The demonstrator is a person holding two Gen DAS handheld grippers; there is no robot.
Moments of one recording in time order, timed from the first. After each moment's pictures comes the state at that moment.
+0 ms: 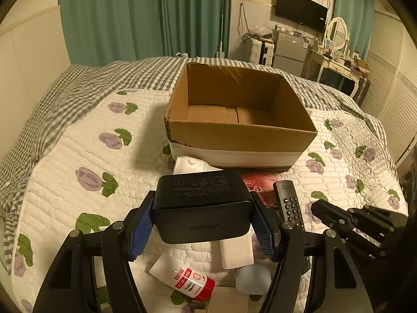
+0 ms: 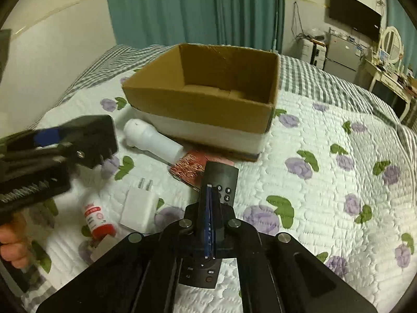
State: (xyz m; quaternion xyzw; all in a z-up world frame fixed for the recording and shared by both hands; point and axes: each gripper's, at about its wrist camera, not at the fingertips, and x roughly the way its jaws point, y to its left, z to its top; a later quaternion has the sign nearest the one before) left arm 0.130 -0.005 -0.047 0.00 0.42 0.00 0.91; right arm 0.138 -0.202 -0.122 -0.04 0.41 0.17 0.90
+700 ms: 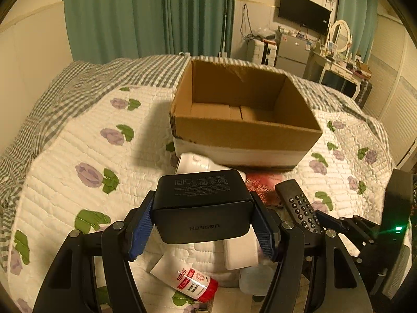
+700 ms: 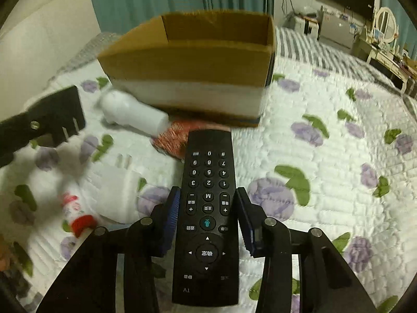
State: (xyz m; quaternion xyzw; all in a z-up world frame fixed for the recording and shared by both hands) left arm 0.127 0.000 -0.050 -0.01 0.41 0.01 0.91; right arm 0.143 -0.201 -0.159 -0.02 0.45 0.15 0.88
